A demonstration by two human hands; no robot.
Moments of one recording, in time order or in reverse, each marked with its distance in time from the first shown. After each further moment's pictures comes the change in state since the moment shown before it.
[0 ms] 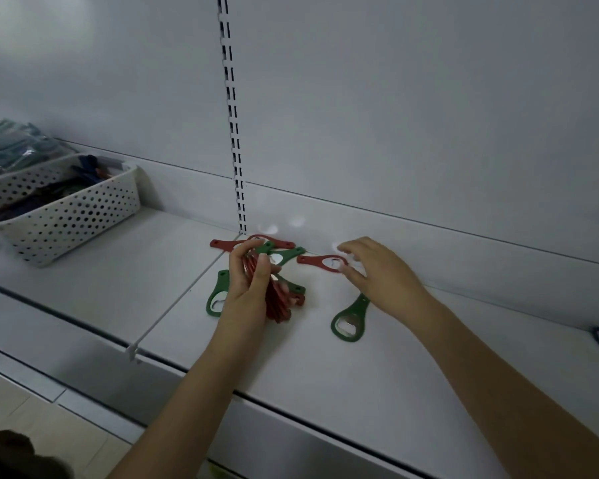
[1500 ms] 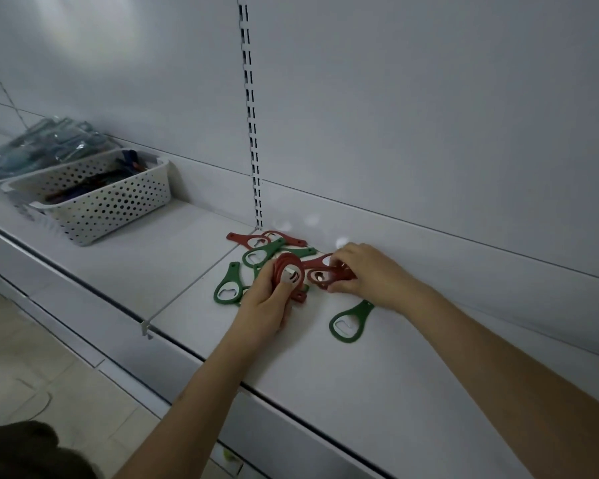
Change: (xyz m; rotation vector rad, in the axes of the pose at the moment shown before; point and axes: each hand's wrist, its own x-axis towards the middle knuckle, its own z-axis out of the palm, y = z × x) left_hand -0.013 -0.011 0.015 0.356 0.004 -0.079; right_hand 0.033 0.018 0.012 -0.063 -0.261 -0.250
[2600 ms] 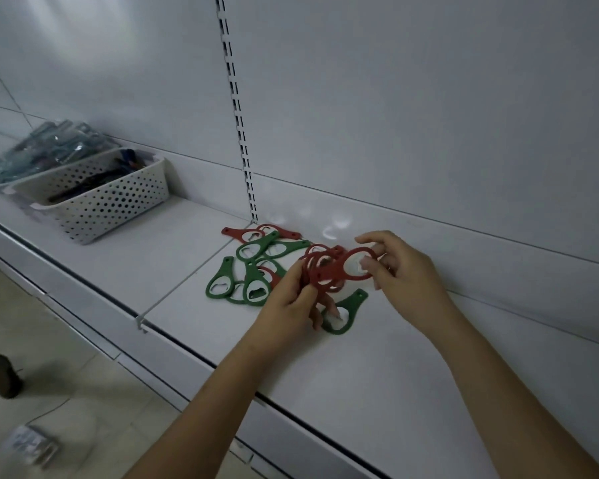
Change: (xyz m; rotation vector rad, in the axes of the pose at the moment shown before) left_hand -0.019 0.023 0.048 0.003 -0.188 0.039; right_hand -0.076 -0.019 -0.029 0.721 0.419 0.217
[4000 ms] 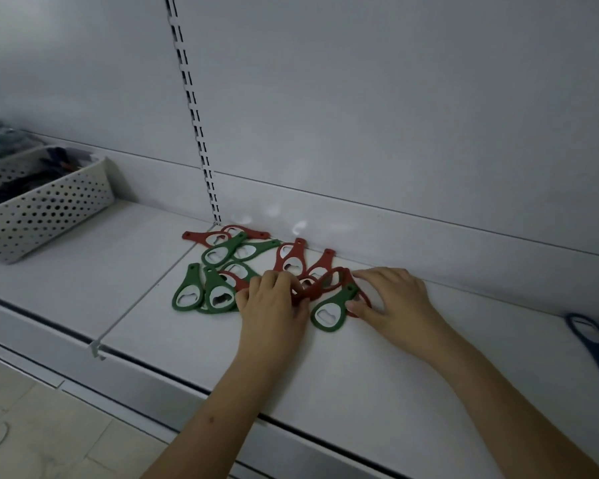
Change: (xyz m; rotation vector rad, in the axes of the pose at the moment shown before) left_hand 0.019 -0.040 0.003 0.948 0.242 0.142; right_hand -0.039 0.030 -0.006 -0.675 -0.161 0.108
